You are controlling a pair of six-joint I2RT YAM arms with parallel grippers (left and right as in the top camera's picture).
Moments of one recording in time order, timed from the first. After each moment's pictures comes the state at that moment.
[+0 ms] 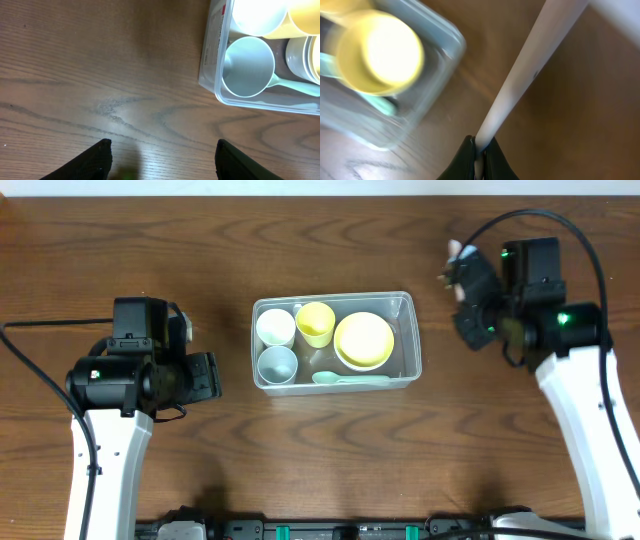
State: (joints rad) left arm 0.01 1.19 1.20 -1.25 0.10 -0.20; right arm 0.19 1.39 1.37 -0.93 -0.09 -0.50
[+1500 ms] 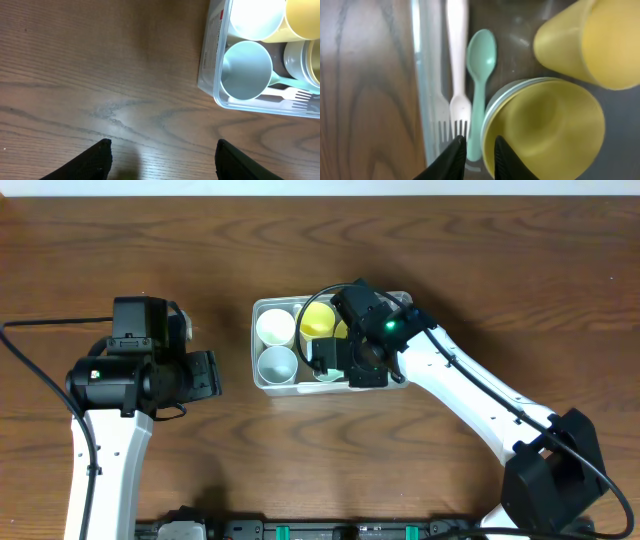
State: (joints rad) left arm 0.01 1.19 1.20 -1.24 0.10 -0.20; right arm 0.65 1.75 1.38 -0.91 -0.07 -0.91
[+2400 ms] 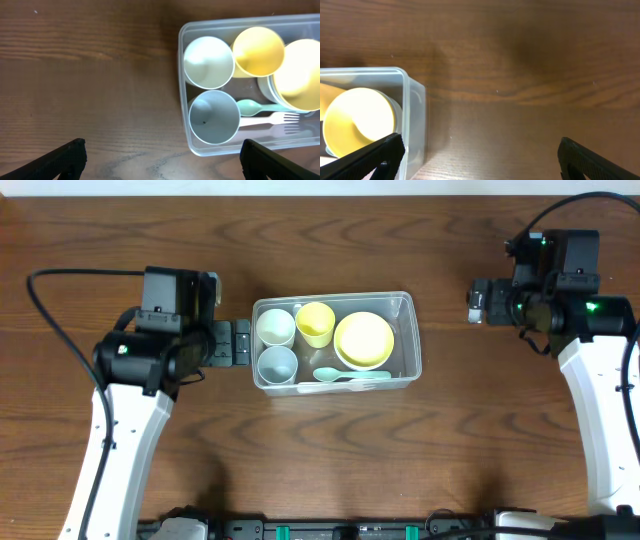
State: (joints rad) left arm -0.14 1.30 1.29 -1.06 0.02 -0.12; right arm -0.02 1.46 1.37 -0.89 -0.09 0.03
